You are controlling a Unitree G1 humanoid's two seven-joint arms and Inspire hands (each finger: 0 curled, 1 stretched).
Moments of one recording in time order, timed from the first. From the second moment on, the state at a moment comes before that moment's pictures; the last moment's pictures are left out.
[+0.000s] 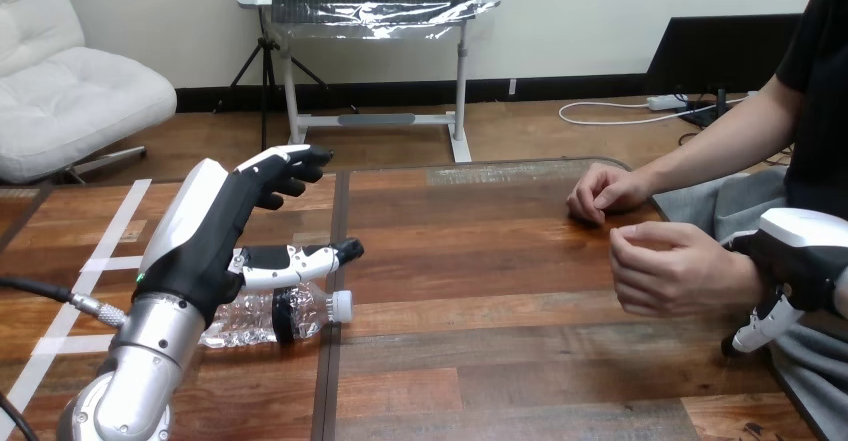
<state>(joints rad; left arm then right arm) -0.04 0.34 0.02 -0.09 0.36 -0.06 -0.15 -0.38 -0.83 0.26 0.47 -0.62 0.04 0.39</state>
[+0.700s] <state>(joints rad) -0.04 0.34 0.01 -0.09 0.36 -0.05 -0.14 -0.37 -0.83 0.26 0.43 -0.62 0.06 0.42</state>
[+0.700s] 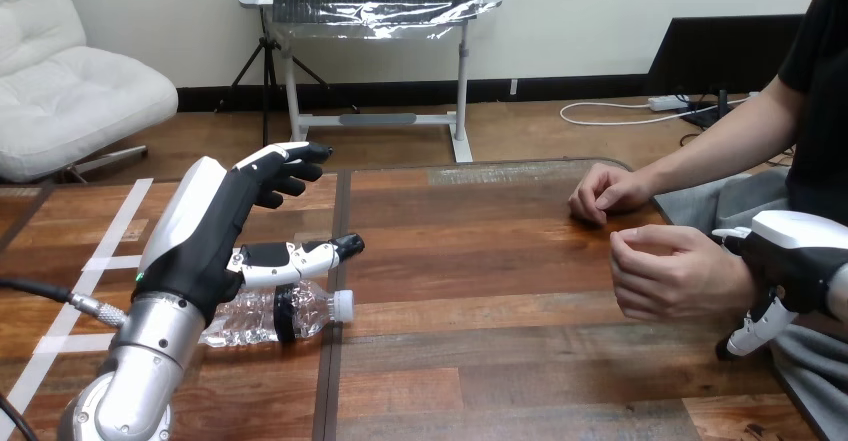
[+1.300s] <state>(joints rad) -0.04 0.34 0.02 -0.09 0.36 -0.05 -0.15 -0.36 -0.83 0.26 0.43 -0.62 0.04 0.40</state>
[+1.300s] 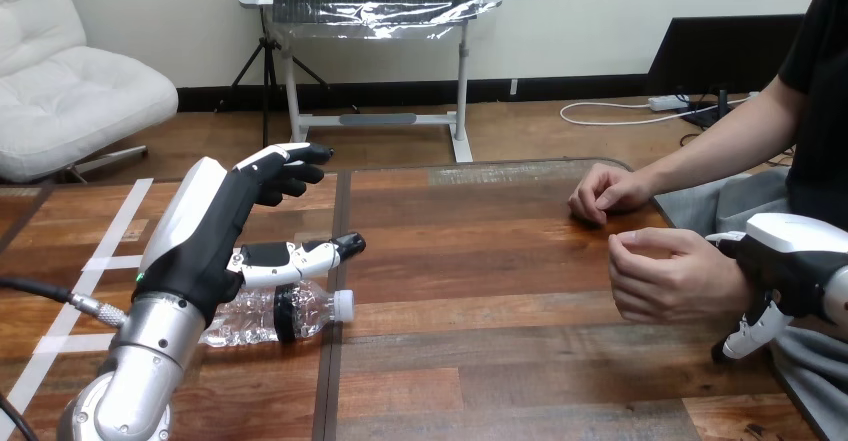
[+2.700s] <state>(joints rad) -0.04 0.39 0.01 -0.09 0.36 -0.02 -0.25 -0.16 -0.80 0.09 0.20 -0.50 0.04 0.22</state>
